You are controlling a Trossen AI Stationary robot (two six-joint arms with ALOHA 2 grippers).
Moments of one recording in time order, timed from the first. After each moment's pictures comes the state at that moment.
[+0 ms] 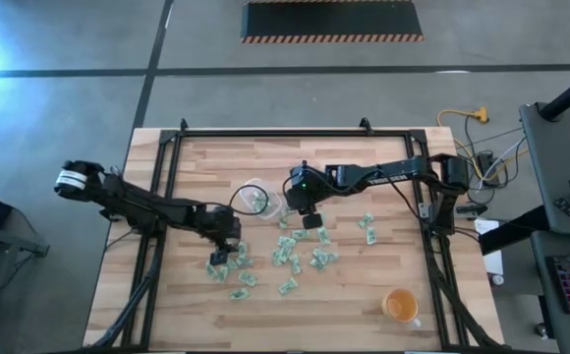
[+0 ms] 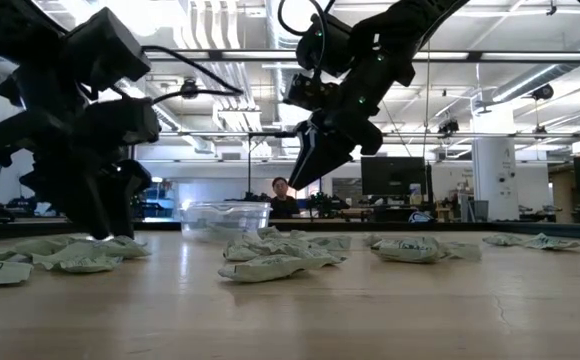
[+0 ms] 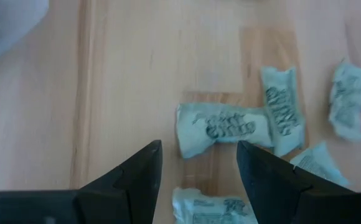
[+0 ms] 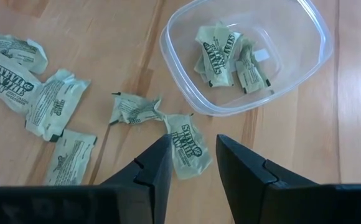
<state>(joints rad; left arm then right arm) -0.14 1.28 0.43 -0.08 0.07 -0.19 -0.15 1.85 1.22 -0.30 -0.09 -0.39</state>
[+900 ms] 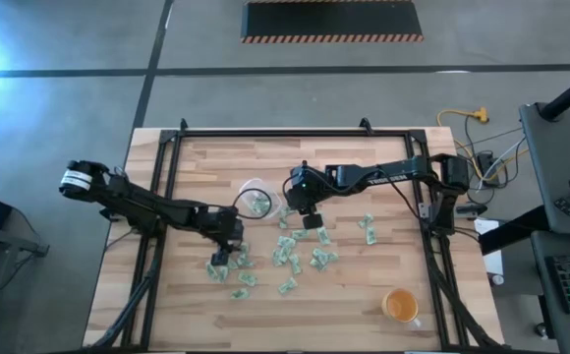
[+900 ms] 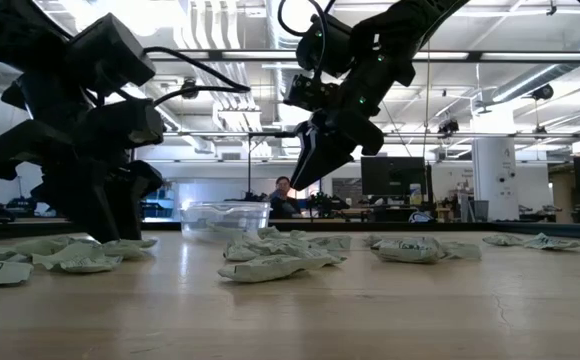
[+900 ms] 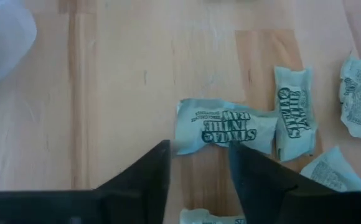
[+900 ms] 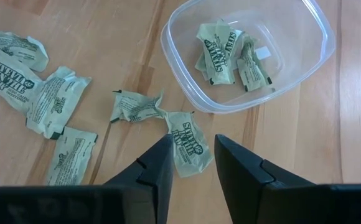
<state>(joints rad) -0.14 1.34 0.43 -0.01 0.07 -0.09 -0.15 1.85 1.22 -0.30 -0.09 -0.39</state>
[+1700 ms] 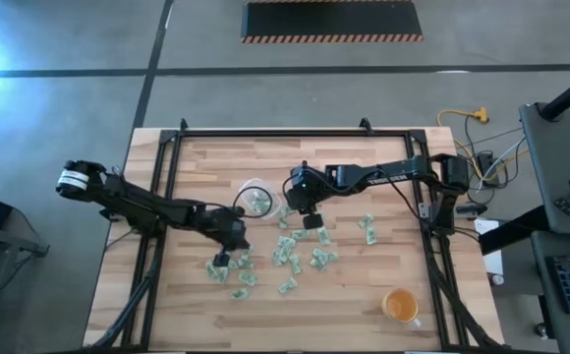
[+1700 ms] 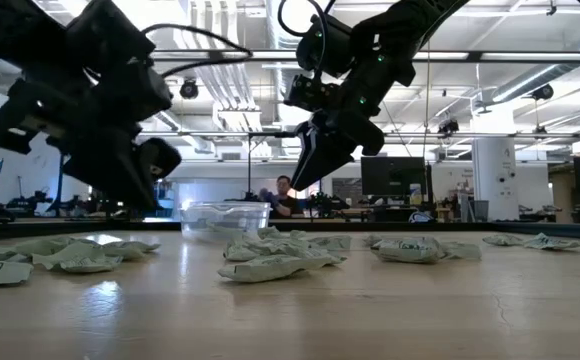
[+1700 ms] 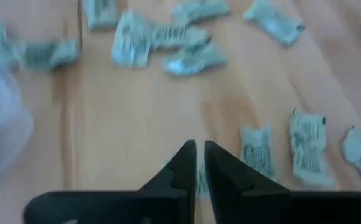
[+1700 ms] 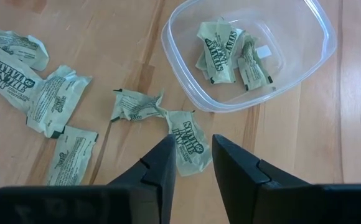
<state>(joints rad) -0.14 1.32 0.43 0.16 0.12 -0.02 -0.15 1.85 1.22 -0.31 -0.09 -0.39</state>
